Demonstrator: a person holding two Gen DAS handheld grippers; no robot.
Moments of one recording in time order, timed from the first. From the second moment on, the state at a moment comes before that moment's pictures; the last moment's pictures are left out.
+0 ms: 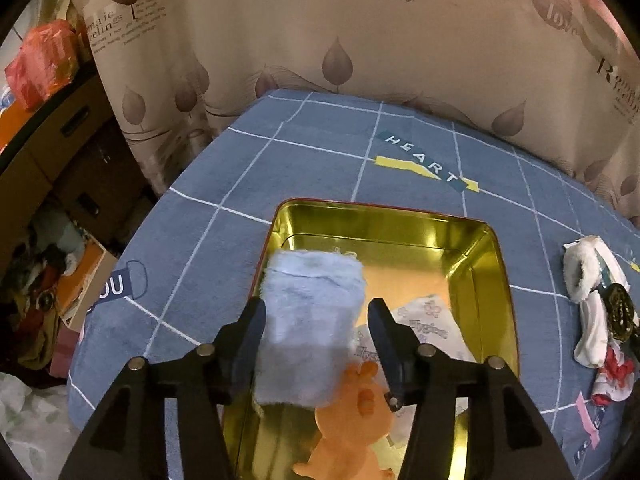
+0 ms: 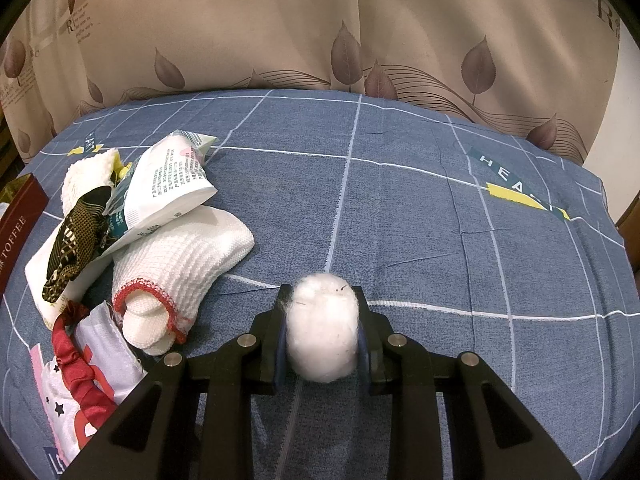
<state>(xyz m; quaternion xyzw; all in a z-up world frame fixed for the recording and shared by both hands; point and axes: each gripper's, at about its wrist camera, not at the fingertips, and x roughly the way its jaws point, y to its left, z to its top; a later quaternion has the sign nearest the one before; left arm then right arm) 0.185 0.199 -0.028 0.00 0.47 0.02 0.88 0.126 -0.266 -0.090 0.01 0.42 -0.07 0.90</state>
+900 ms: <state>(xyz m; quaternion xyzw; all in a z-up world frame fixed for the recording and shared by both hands) 0.025 0.213 -0.005 -0.02 0.37 0.06 0.93 0.126 -0.264 -0.090 0.00 0.42 -0.07 0.90</state>
